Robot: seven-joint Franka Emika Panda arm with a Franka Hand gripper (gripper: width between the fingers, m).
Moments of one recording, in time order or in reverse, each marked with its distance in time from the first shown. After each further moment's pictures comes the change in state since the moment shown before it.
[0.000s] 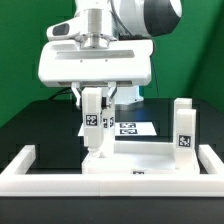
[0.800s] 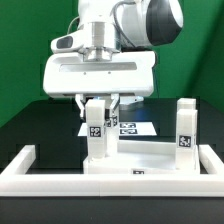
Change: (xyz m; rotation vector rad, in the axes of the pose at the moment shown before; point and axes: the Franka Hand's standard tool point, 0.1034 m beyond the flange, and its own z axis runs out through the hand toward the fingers) arm -0.018 0.000 0.014 -0.010 -0.023 0.007
